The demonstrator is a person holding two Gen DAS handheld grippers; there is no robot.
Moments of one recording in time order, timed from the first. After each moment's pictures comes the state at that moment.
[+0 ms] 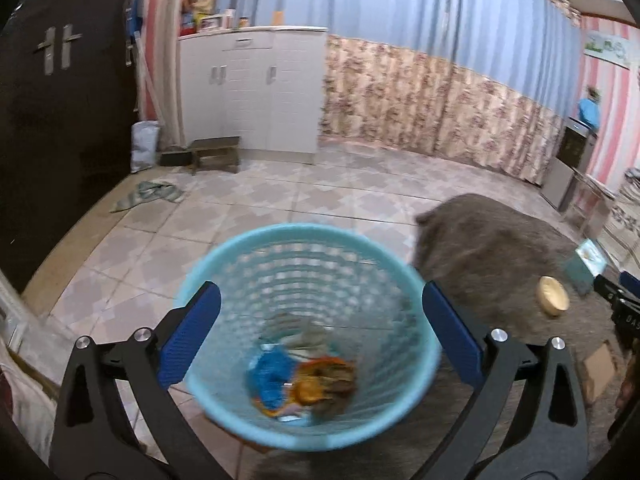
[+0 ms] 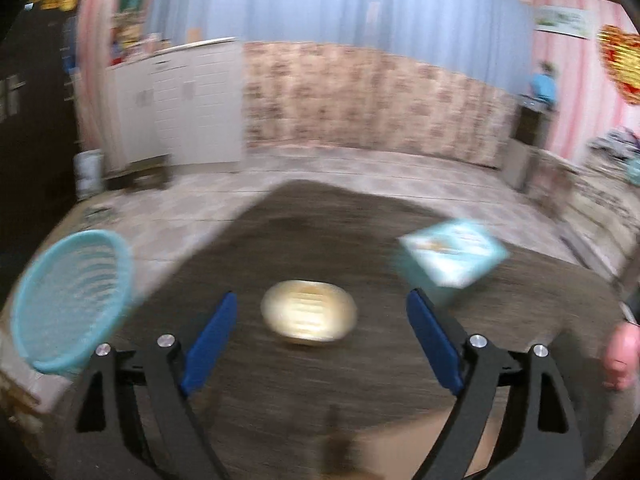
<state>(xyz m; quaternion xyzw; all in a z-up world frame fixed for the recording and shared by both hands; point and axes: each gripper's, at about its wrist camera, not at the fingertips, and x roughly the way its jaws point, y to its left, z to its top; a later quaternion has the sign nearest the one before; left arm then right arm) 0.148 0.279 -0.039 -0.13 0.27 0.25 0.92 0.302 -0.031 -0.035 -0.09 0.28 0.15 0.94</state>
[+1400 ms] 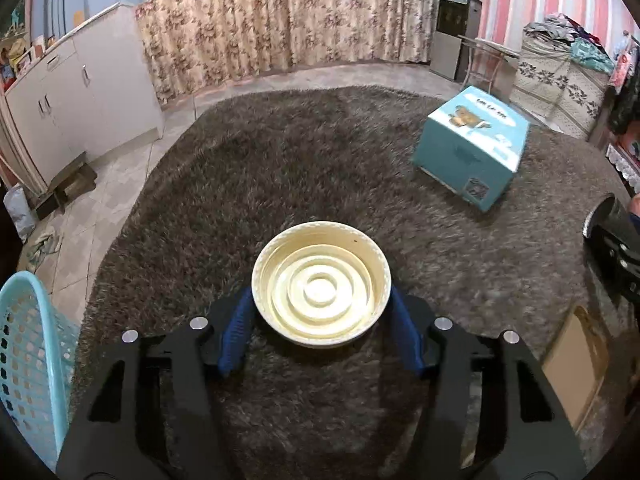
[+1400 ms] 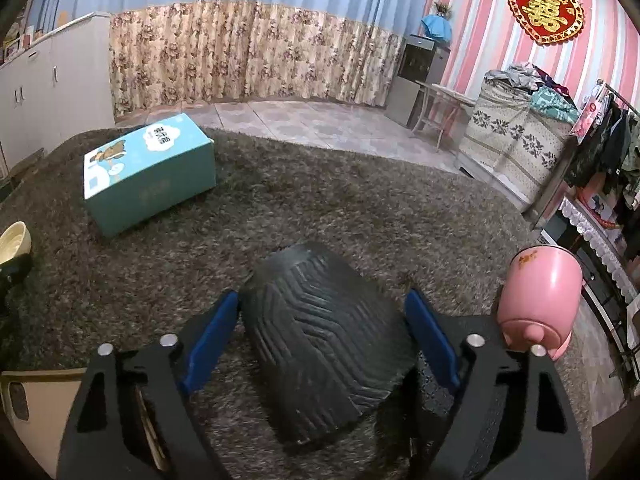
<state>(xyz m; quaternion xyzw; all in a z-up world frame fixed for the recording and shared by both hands) 0.366 0.067 -0.110 -0.01 0.41 0.04 0.91 0.389 -0.216 -0.100 -0.08 0.35 -0.03 0.93</state>
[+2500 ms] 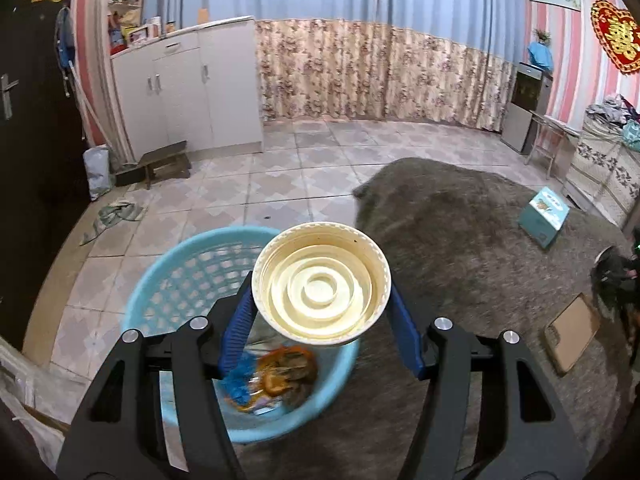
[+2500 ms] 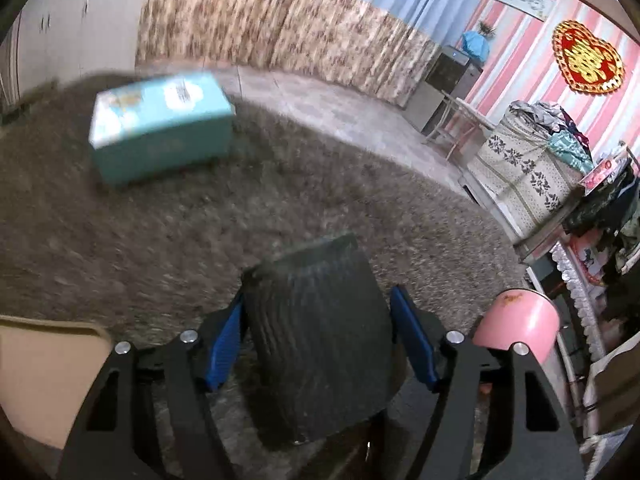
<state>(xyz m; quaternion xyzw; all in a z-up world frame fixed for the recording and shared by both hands) 0.169 0.242 -0.019 -0.07 0.33 0.18 0.93 0.385 -0.203 -0.084 -0.18 0.37 -0.01 0.91</state>
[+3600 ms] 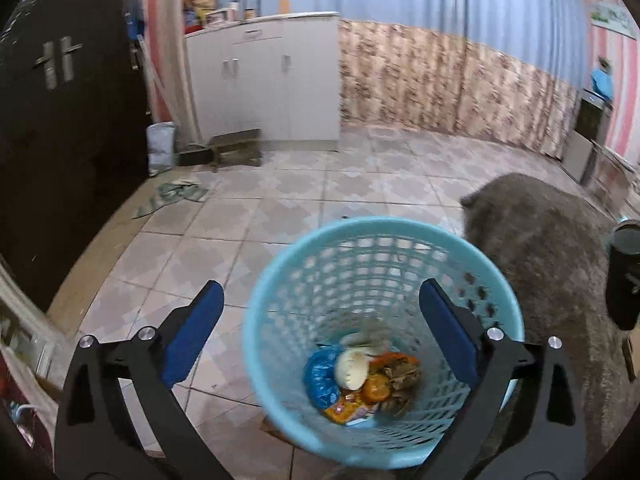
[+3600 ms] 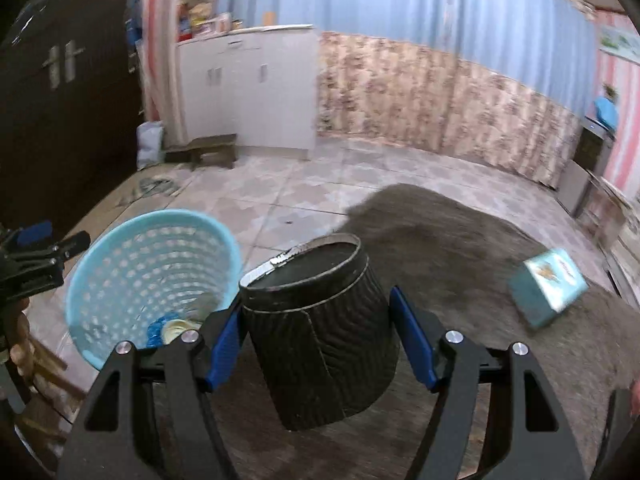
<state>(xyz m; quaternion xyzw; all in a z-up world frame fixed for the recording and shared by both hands) 0.131 0.352 -0.052 -0.10 0.31 0.29 0.90 0.251 0.103 -0.036 -0.14 0.29 0.30 0.90</state>
